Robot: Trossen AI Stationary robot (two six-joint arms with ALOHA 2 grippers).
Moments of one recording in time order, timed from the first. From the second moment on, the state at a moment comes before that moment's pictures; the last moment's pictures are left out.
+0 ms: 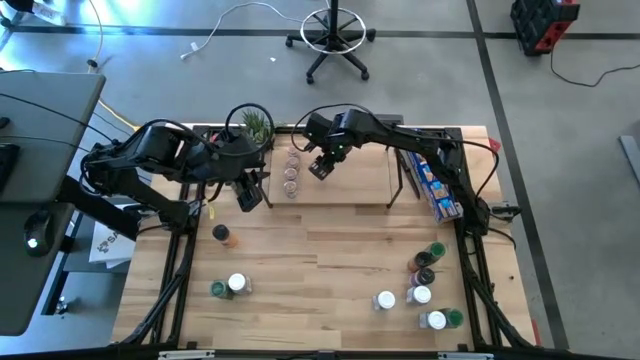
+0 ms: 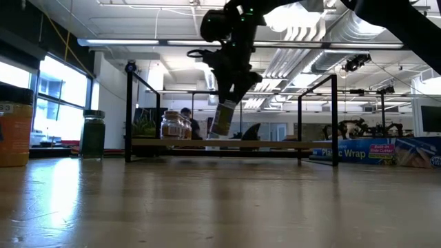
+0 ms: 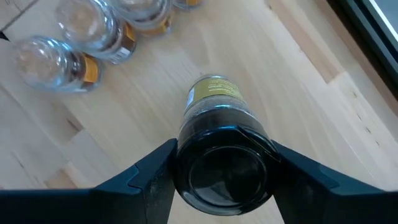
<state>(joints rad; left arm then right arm) -0.16 1.40 1.91 -1.38 -0.49 -0.43 -0.33 2.20 2.15 -1.24 0.07 0.31</state>
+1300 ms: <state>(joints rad) -0.16 1.40 1.91 -1.38 -0.51 -0.43 -0.32 2.17 2.15 -1.07 0.12 0.31</state>
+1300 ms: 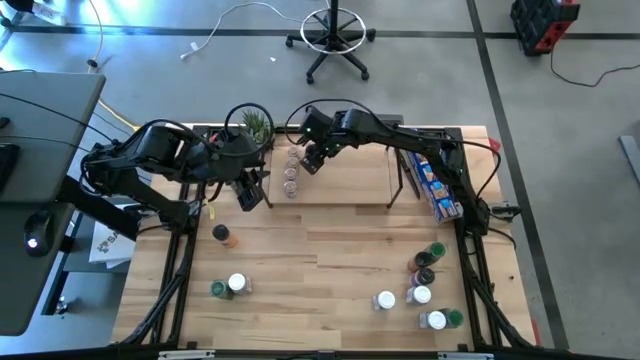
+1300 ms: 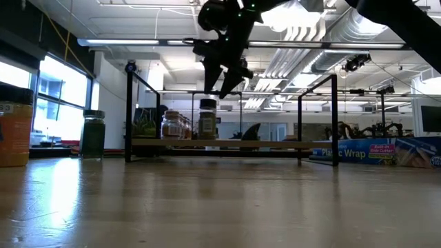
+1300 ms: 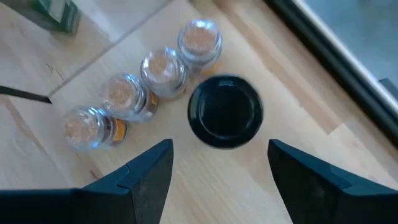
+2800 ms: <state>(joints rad) -0.16 1.40 1.91 -1.38 -0.54 -0.43 -0.33 2.23 2.15 -1.00 0.08 0.20</state>
